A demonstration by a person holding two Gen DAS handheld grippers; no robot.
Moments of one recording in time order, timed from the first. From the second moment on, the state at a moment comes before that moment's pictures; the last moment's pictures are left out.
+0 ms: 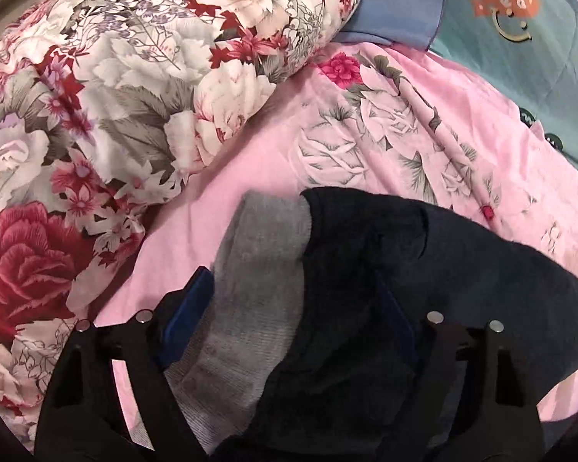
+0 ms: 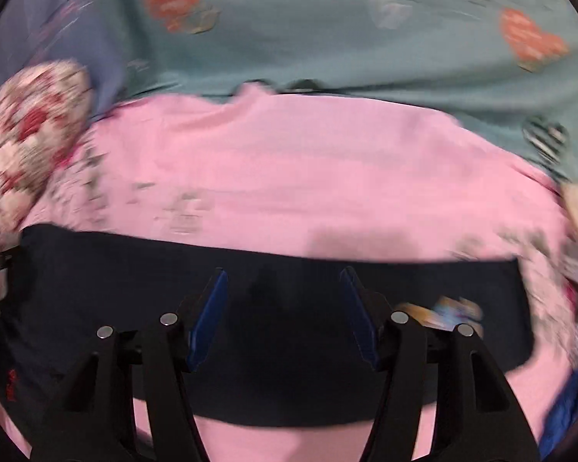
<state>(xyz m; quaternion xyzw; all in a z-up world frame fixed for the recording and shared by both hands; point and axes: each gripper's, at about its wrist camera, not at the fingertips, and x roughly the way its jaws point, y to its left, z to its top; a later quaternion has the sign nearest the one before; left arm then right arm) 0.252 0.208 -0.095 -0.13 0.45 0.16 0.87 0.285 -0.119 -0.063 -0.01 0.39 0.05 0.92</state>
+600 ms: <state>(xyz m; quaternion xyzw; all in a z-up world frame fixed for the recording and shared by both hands) 0.241 0.212 -0.086 -0.13 0.43 0.18 0.88 0.356 -0.005 -0.093 -0.11 0.41 0.21 0.88</state>
